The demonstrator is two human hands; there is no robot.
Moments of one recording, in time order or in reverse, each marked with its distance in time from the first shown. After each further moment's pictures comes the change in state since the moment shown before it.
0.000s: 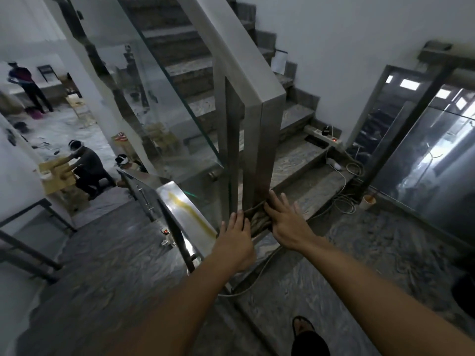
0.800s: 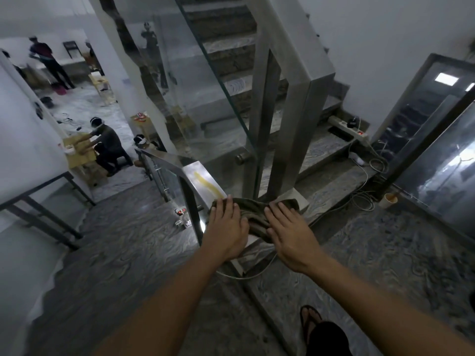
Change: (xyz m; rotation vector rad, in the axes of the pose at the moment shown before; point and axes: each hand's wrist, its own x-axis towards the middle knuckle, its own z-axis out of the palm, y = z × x) left_hand -0.029 -0.061 0.017 -0.169 0.171 -0.165; right_hand -0.035 -0.057 0.032 -0.084 0.100 -0.136
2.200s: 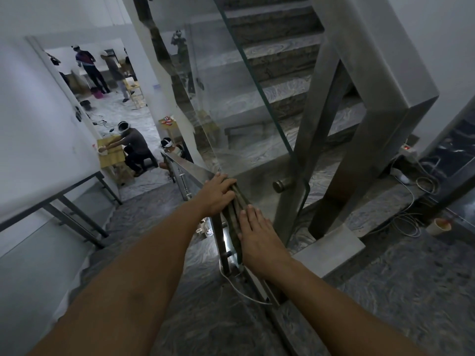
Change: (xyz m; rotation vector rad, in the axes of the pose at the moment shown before) left_hand 0.149 -0.147 -0.063 -0.194 0.007 0.039; right_hand 0.125 -0.110 0.008 0.181 -0.216 -0.055
